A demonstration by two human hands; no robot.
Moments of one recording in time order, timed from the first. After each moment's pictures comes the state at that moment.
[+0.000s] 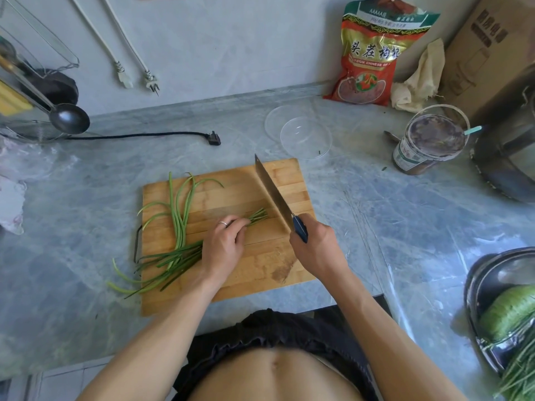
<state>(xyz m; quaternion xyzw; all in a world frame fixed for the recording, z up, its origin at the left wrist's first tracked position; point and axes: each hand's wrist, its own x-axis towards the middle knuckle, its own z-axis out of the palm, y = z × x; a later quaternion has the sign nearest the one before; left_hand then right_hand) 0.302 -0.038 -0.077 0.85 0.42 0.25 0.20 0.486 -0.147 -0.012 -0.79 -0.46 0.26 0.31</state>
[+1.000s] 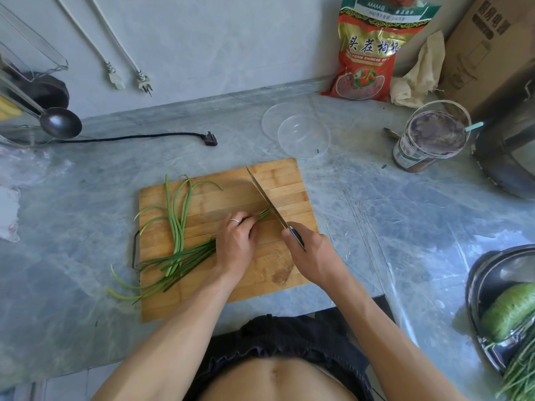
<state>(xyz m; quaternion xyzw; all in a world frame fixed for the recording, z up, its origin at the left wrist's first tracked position) 0.336 -0.039 -0.080 0.85 0.44 0.24 0.17 0.482 -0.149 -0.012 -0.76 -0.46 0.33 0.31</state>
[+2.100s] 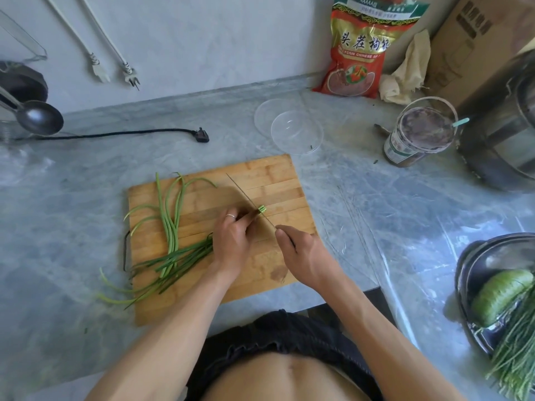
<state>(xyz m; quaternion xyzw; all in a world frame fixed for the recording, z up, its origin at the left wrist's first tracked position) 0.333 -0.031 -0.090 0.85 0.44 0.22 0.18 0.461 -0.151 0.003 -0.77 -0.48 0.32 0.29</state>
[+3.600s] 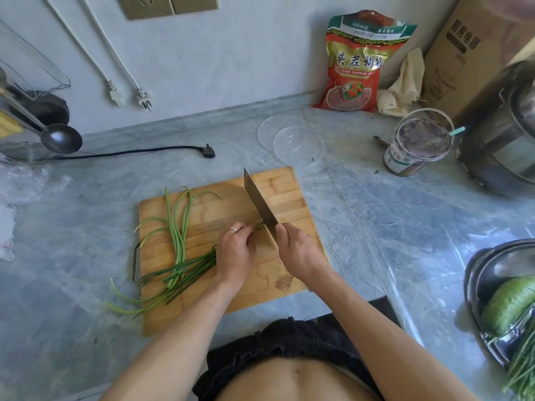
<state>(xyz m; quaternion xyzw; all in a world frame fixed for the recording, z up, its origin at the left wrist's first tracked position) 0.329 -0.040 -0.073 0.82 0.46 0.24 0.24 0.457 -0.127 0.004 -0.78 -0.42 0.35 0.29</state>
